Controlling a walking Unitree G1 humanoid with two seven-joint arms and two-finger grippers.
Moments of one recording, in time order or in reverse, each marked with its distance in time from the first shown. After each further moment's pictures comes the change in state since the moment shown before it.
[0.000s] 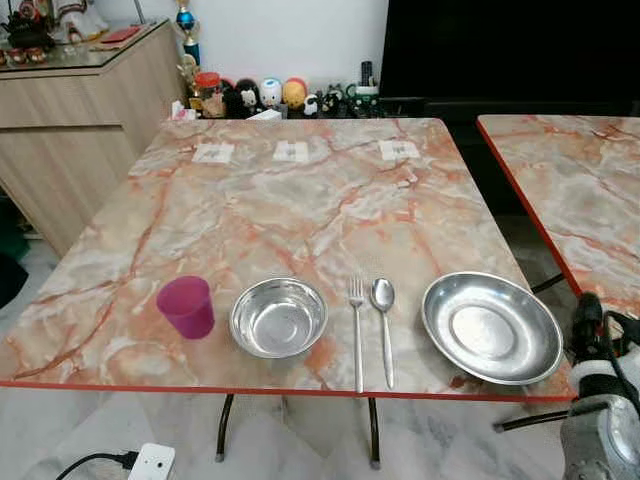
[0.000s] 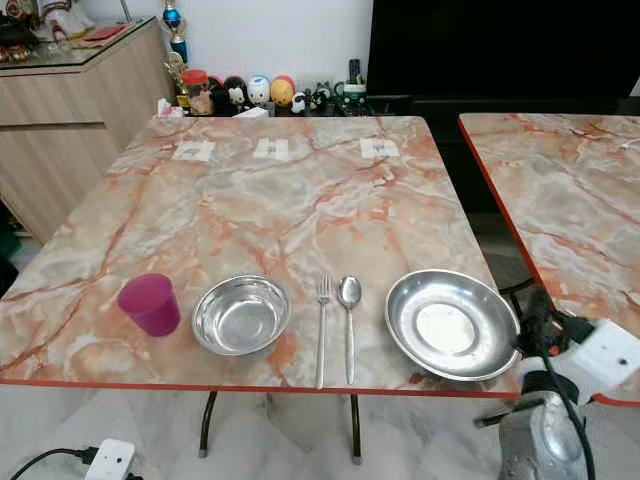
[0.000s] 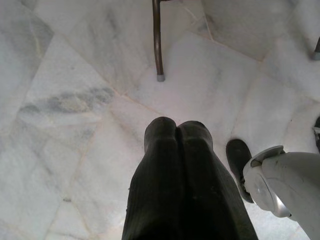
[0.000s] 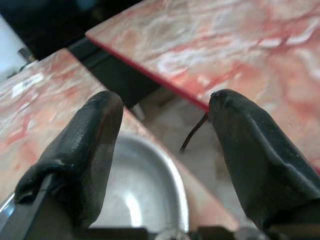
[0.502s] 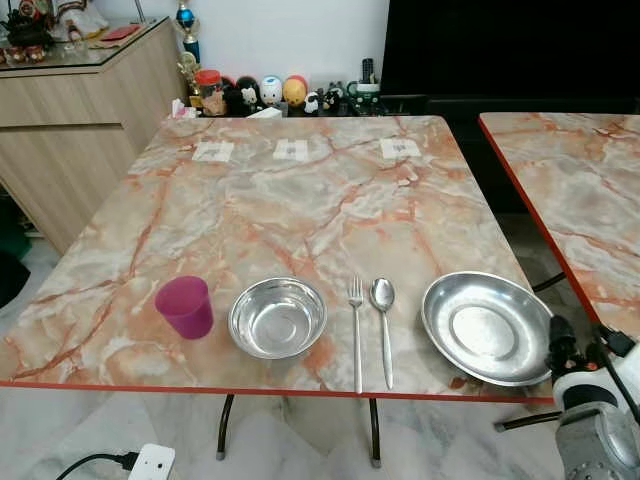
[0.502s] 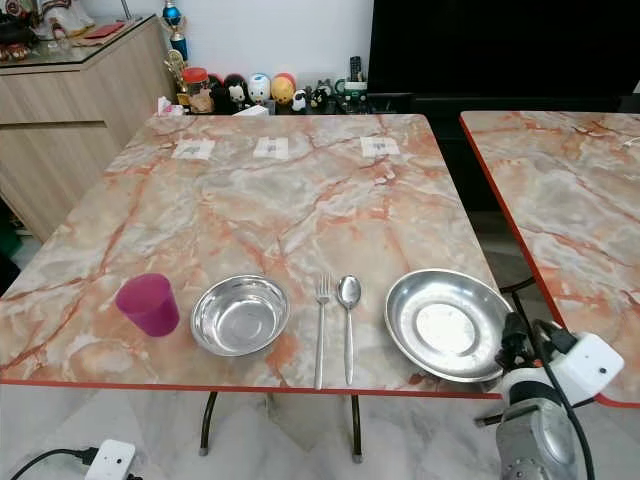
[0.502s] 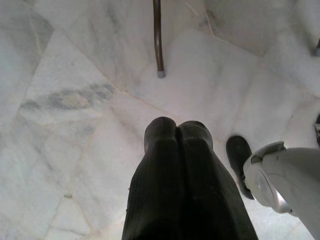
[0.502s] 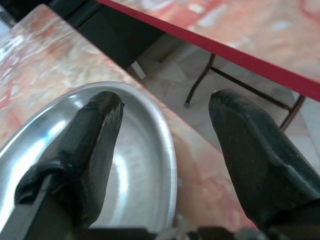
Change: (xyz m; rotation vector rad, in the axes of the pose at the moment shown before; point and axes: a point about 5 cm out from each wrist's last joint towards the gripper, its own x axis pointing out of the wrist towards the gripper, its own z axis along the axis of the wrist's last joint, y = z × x) left arm -0.001 0.000 -0.004 0.002 0.009 -0.001; right arm 0.003 -0.016 -0.021 0.126 0.181 -0.064
